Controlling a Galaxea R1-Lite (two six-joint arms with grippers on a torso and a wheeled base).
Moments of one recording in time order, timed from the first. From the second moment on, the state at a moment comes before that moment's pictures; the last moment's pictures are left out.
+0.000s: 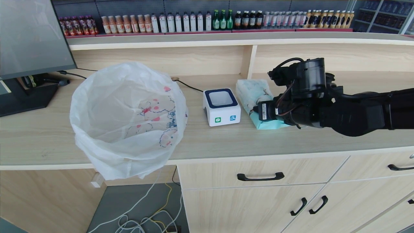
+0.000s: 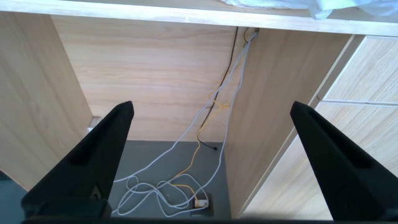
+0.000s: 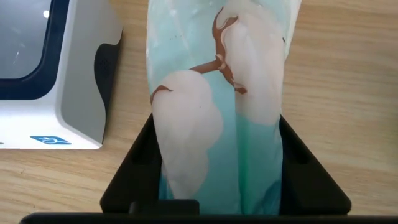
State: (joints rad) left arm 0.00 0.00 0.00 0.00 0.00 0.00; right arm 0.45 1.92 -1.40 -0.14 -0.23 0.06
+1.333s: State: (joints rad) left arm 0.00 0.00 0.00 0.00 0.00 0.00; right arm 0.55 1.54 -1.14 -0.15 -0.29 0.07
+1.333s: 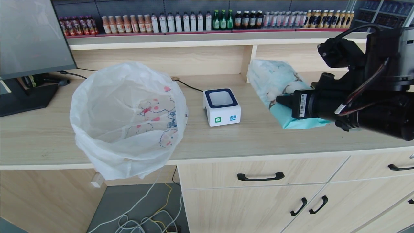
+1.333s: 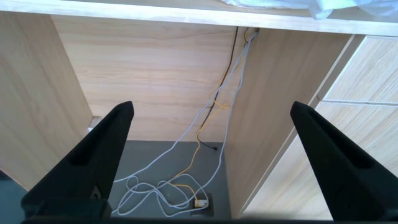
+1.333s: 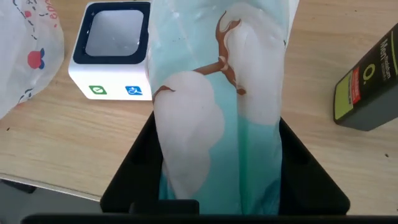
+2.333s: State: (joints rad) left arm 0.00 0.00 0.00 0.00 0.00 0.00; right arm 0.55 1.14 -0.66 -0.18 -0.08 0.10
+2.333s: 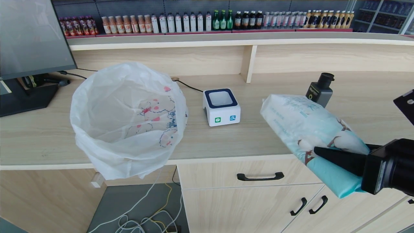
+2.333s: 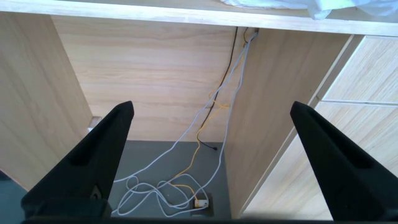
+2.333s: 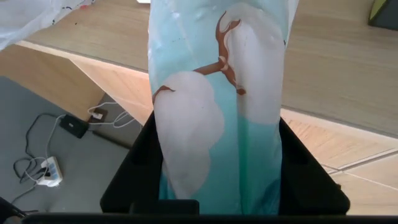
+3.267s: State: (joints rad) left arm 0.00 0.00 0.00 0.00 0.00 0.00; right arm 0.60 1.11 -0.47 -0.37 0.49 0.30
